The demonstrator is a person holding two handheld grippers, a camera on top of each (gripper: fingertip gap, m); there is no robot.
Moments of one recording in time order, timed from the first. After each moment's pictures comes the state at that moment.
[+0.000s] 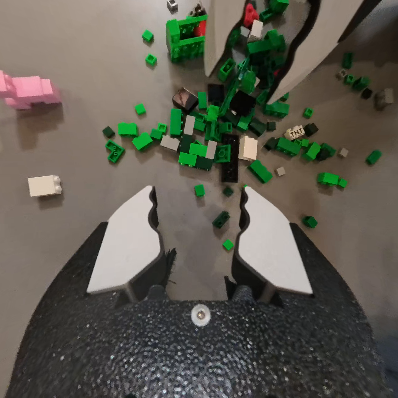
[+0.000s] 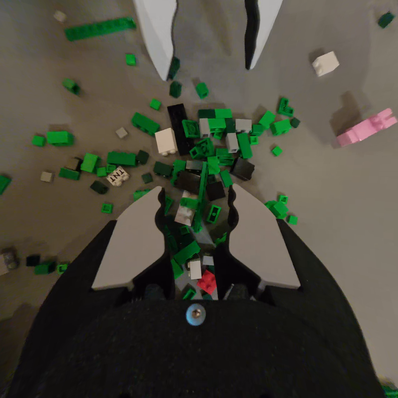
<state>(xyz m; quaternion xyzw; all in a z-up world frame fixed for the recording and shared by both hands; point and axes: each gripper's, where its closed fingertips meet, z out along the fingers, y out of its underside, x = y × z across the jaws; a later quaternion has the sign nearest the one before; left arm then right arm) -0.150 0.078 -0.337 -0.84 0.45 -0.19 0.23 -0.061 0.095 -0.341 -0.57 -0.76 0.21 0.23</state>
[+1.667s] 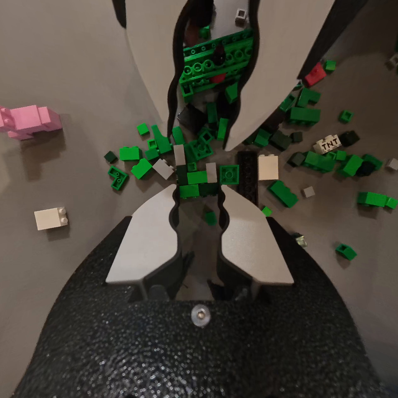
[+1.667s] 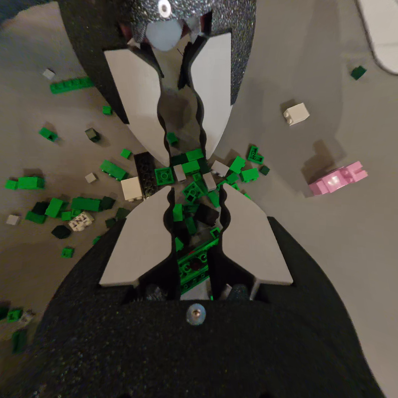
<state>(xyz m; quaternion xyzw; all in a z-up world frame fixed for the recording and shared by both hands) -0.134 0.098 -0.357 -0.84 0.48 -0.13 0.23 -0.113 0.116 -0.335 -0.54 -0.76 0.27 0.24</state>
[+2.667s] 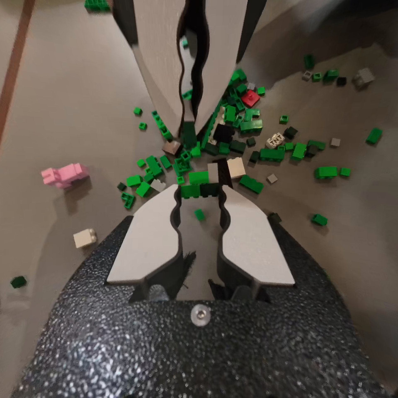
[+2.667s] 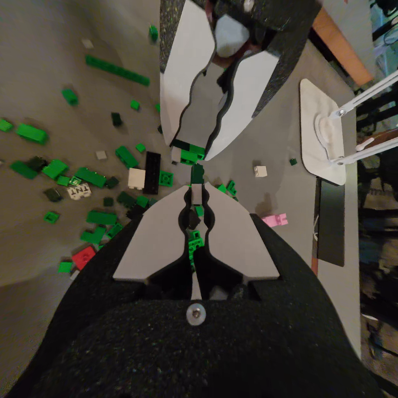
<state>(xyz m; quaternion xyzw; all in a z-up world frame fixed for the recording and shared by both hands) -0.128 0.079 -0.313 -0.75 0.56 -0.16 0.32 -0.104 0.102 -0.293 -0.36 -0.83 0.20 0.37</state>
